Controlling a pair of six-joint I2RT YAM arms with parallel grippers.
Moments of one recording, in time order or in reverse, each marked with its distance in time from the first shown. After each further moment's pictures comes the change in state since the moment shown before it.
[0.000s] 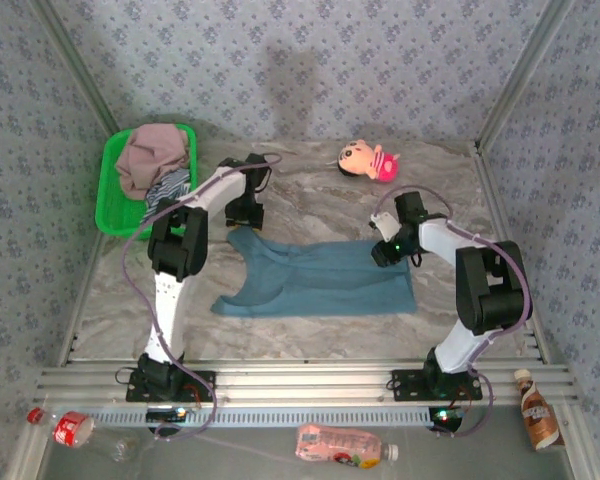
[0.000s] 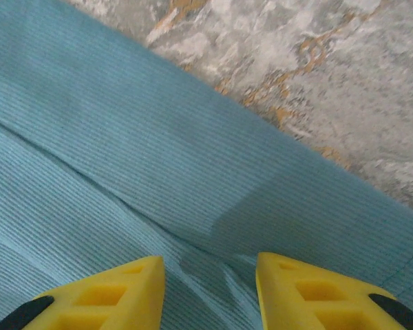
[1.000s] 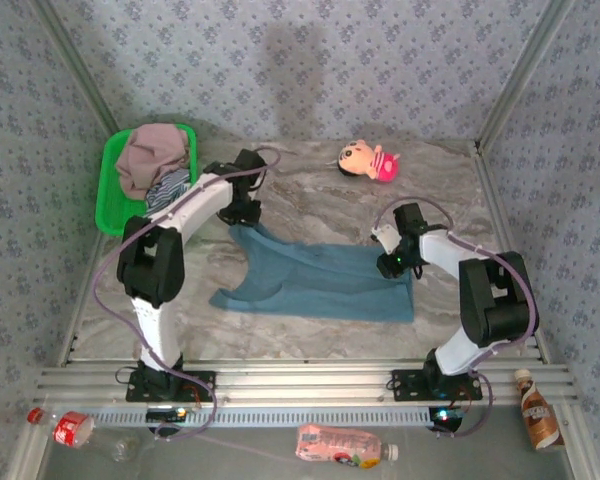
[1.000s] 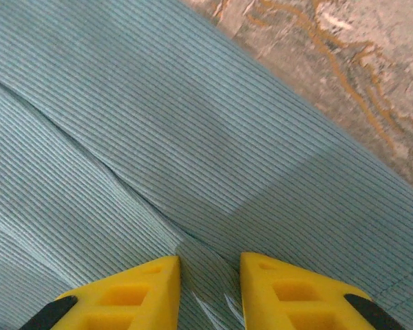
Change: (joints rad) left arm -0.042 -0.336 -0.288 0.143 -0.022 0.075; right arm 0.029 -0.083 -0.106 -0.013 0.082 0.007
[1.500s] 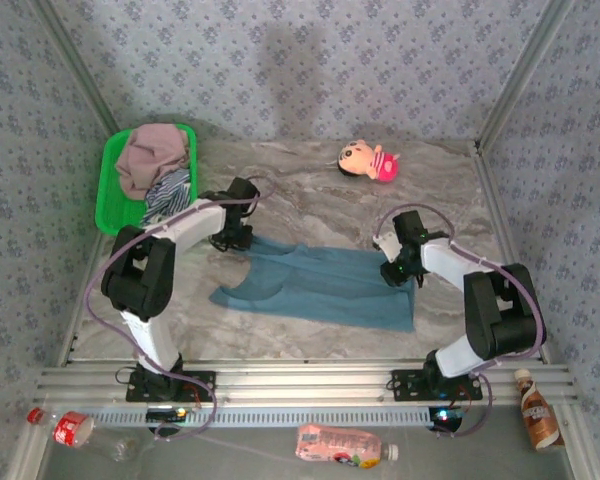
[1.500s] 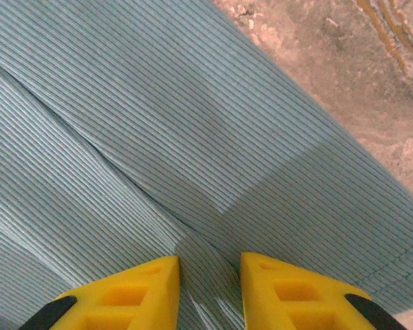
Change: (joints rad) left arm 0.000 -0.128 -0.338 0.192 -0.033 0.000; right arm 0.020 -0.076 -0.063 -0.029 0.082 0.013
